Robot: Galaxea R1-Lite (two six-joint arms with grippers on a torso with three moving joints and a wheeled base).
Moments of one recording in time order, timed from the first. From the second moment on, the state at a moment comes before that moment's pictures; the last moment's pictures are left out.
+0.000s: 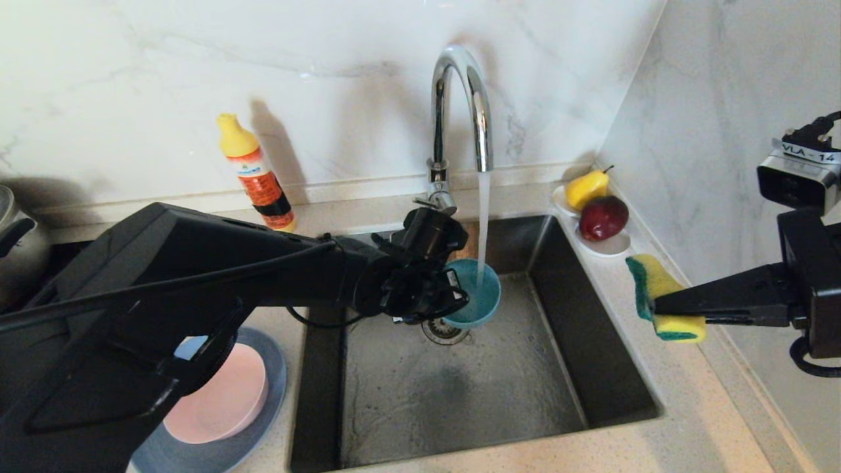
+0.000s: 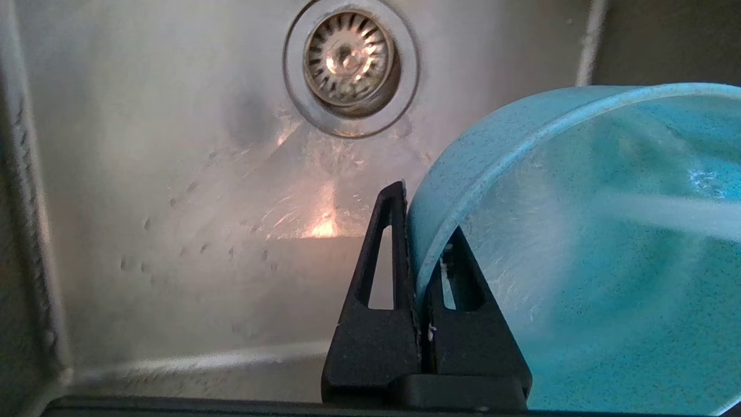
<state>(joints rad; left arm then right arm) -0.67 2.26 -1.68 0.14 0.29 -0.74 0.40 1.30 -1.32 0.60 0.49 0.67</state>
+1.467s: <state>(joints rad) -0.64 1.81 -1.09 -0.54 0.39 -0.37 0.40 1.27 -1.19 0.52 0.51 0.67</state>
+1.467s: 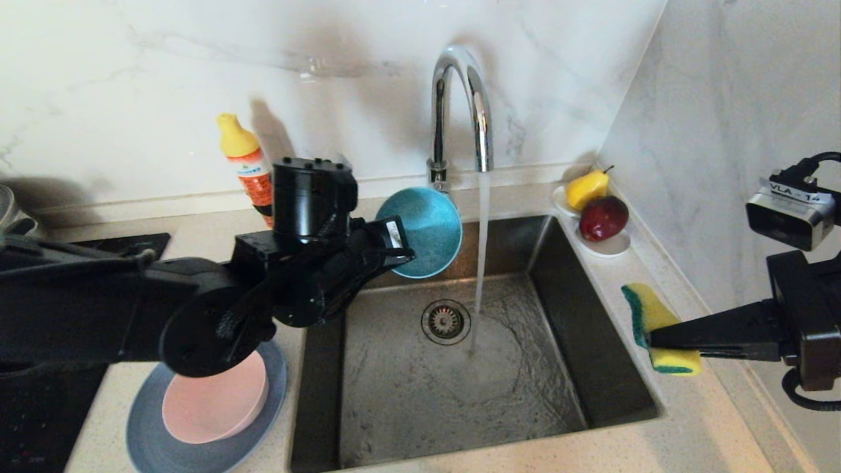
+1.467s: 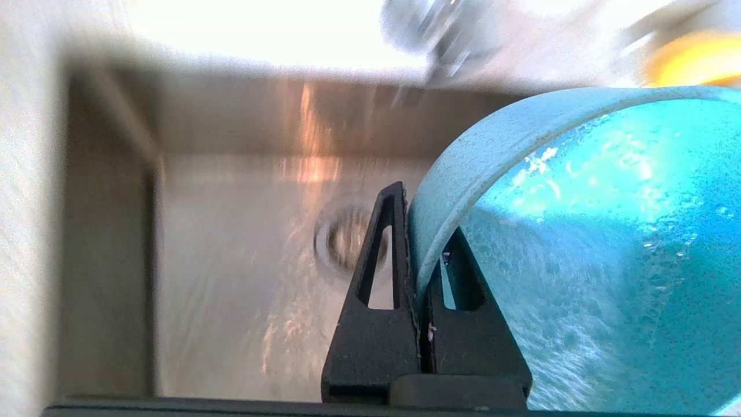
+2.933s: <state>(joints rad) -0.63 1.68 -0.76 -1.52 0.29 0.11 0.40 1.30 -1.10 0.41 0.54 0.68</state>
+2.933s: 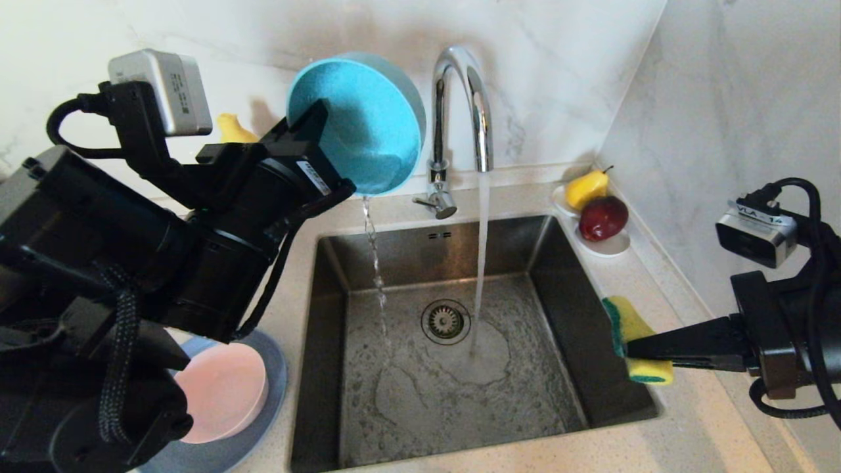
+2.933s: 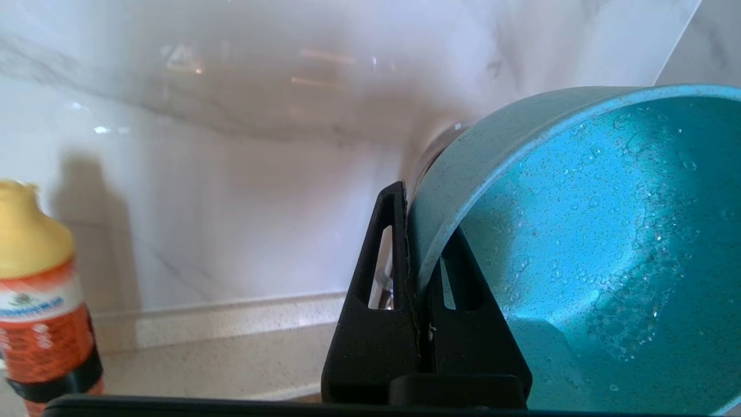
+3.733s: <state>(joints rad) -0.50 1.60 -0.90 -0.85 0.32 -0.08 0.38 1.29 -1.07 0.40 0.54 0.67</state>
